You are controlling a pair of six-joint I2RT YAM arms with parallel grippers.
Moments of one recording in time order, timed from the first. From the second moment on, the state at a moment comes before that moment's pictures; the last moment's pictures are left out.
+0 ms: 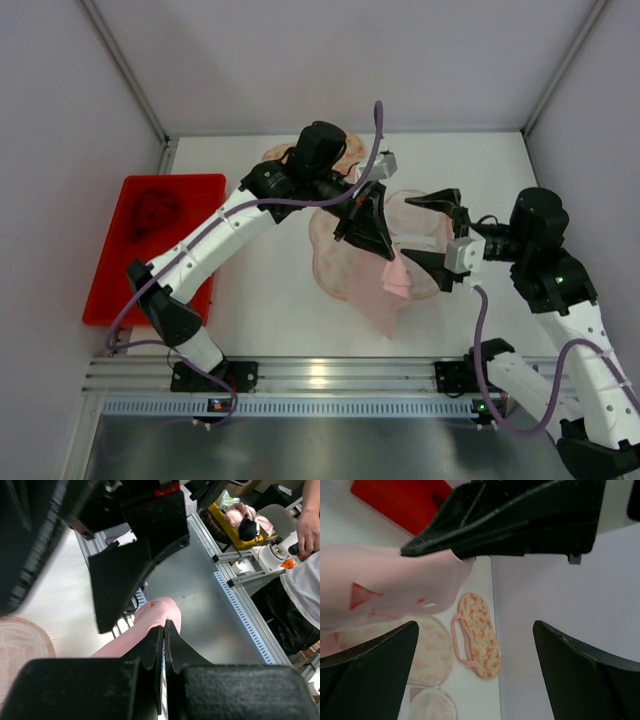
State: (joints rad) left arm -0.82 1.64 1.81 -0.67 1.29 0.04; right arm 0.30 0.78 1.07 -0.49 -1.06 -1.11
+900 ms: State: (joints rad) left arm -0.81 1.56 1.67 -0.64 1.25 0.17; right arm 0.60 0.86 0.97 -0.40 -0.99 -0.84
